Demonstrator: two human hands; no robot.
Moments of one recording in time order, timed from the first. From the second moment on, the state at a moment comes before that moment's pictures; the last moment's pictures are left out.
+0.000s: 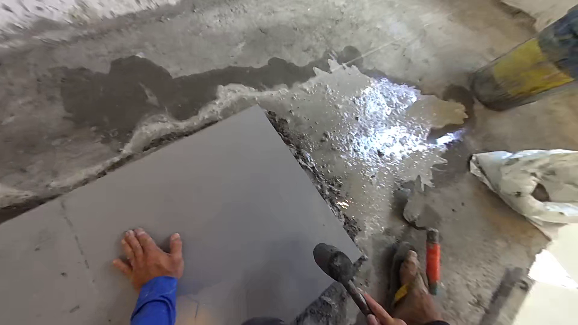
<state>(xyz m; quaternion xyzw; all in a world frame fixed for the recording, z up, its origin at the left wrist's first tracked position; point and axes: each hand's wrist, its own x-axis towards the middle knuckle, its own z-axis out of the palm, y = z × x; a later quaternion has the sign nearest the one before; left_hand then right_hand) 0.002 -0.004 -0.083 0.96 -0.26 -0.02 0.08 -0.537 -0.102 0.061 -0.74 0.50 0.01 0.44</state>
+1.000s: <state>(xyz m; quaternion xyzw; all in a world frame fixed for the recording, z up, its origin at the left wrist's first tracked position) -0.001 -0.004 -0.069 0.96 -0.25 -0.06 0.10 -0.517 -0.085 0.035 -0.75 0.30 0.36 0.46</state>
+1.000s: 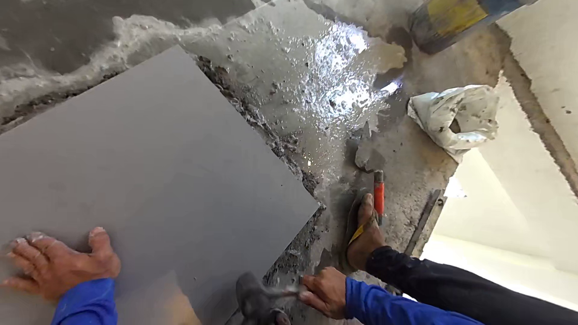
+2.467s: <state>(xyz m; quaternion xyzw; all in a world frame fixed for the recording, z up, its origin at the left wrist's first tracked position) 0.002 0.003 -0.090 0.96 -0.27 0.00 0.07 -0.204 -0.325 0.014 -0.71 0.56 0.00 0.43</state>
